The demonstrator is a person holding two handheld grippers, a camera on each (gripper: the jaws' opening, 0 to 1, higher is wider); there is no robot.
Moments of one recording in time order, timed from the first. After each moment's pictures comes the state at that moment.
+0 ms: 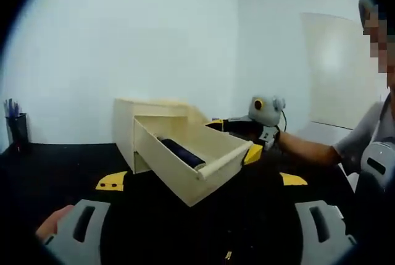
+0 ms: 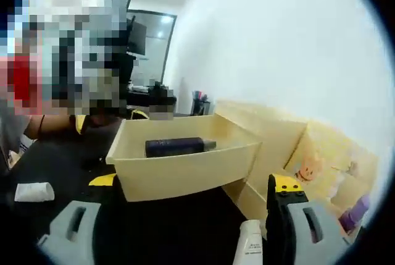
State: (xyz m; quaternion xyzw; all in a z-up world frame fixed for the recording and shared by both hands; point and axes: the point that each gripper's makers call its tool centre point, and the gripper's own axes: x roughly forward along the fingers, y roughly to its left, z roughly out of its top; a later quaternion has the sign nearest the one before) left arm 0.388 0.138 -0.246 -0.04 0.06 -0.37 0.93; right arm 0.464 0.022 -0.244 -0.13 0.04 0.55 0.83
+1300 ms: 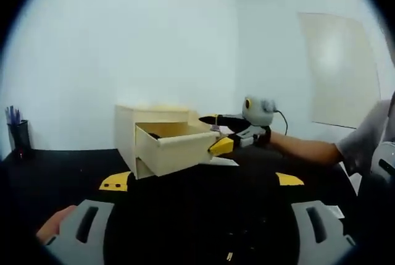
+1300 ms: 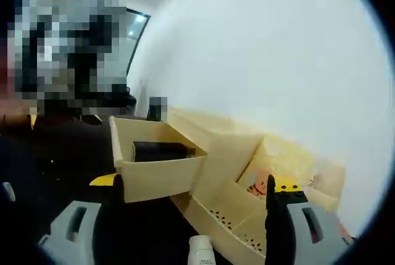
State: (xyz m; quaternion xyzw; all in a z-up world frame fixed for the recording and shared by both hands) left arm 0.391 0.140 -0.242 -0.03 0.05 -0.36 0.93; right arm 0.527 0.009 -0.225 -0.15 -0.02 0.43 0.89
